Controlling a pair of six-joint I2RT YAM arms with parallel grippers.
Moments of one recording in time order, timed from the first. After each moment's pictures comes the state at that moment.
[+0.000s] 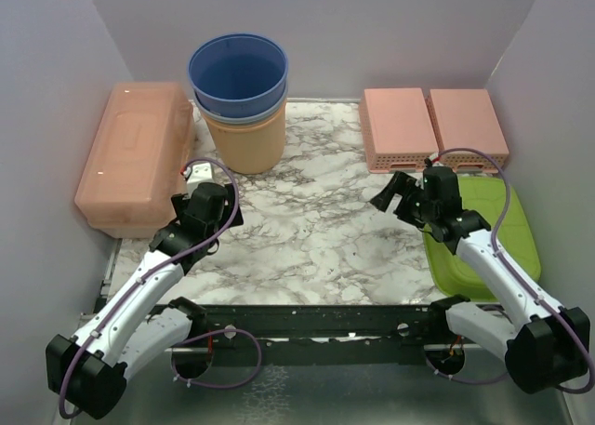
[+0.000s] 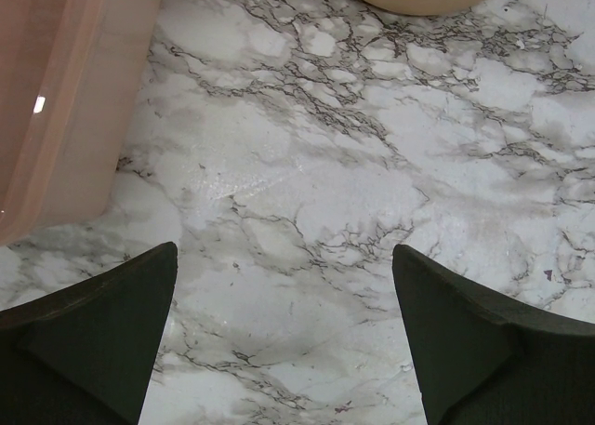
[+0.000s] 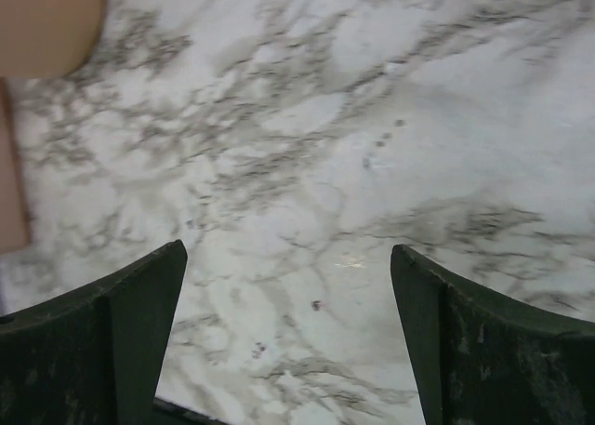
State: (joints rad) left arm -0.47 0.86 0.71 -0.55 -0.48 -0.46; right arm 0.27 1.02 0.71 -0.41 -0.03 0.63
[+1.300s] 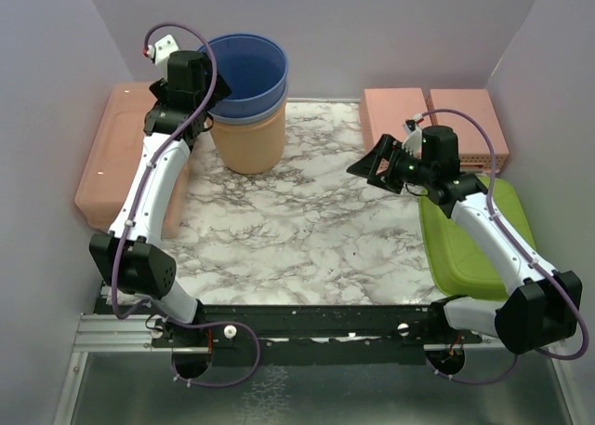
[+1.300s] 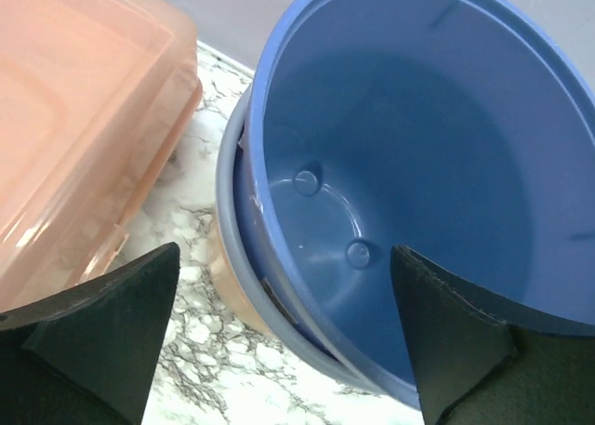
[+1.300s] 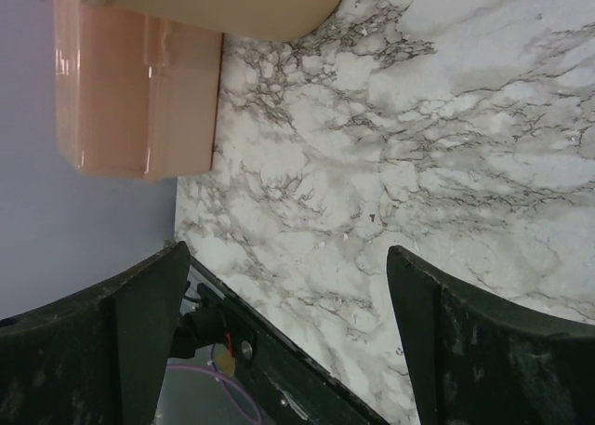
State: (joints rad) left arm -0.20 1.56 1.74 -0.57 -0.42 -0.57; right arm 0.27 1.24 1.03 -0.31 -0.51 0.71
